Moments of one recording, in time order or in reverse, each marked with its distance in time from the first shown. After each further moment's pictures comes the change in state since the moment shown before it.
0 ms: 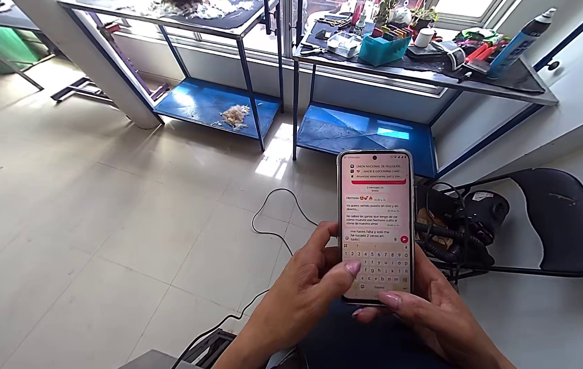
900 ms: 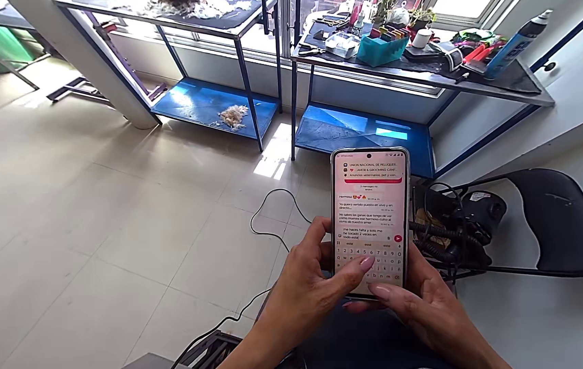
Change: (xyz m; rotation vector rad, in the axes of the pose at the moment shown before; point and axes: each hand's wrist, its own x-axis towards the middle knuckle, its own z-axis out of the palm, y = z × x) left_hand 0.012 -0.006 0.012 0.005 0.176 0.040; right_hand 0.007 -0.001 0.002 -0.115 0.033 -0.014
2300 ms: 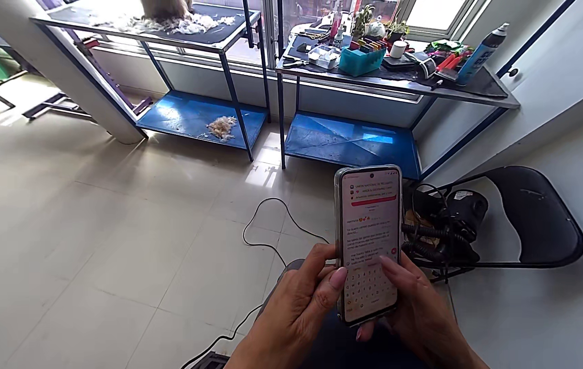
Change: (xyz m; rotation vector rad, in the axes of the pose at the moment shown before) left_hand -0.008 -0.009 -0.011 0.188 -0.227 0.189; right_hand -0.004 0.001 0.001 0.211 0.168 0.021
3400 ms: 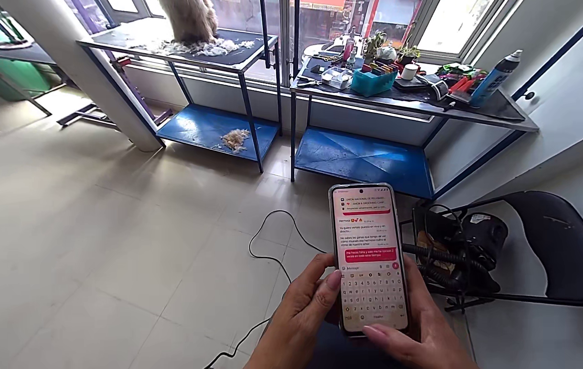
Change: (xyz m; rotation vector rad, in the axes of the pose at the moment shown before) left_hand 0.007 0.001 0.000 -0.343 0.136 -0.131; right_hand 0.004 -0.007 0.005 -0.457 -0.116 -0.140
